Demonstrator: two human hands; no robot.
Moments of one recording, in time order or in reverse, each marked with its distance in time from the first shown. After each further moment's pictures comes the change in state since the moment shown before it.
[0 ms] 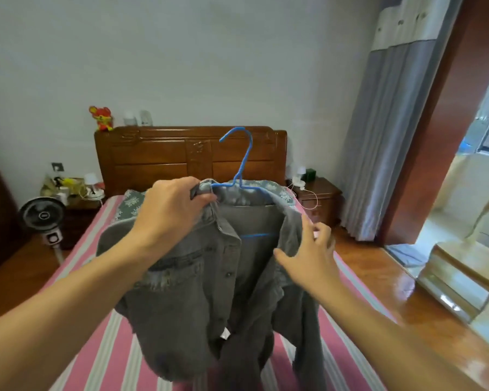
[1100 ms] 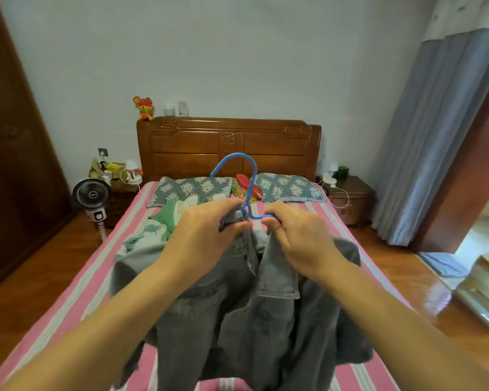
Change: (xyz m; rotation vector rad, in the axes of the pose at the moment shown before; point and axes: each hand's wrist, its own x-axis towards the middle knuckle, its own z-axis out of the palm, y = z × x) left_hand -0.083 -0.017 -0.034 -0.157 0.012 0.143; right_hand -0.034 -0.099 -0.002 0.109 0.172 -0.898
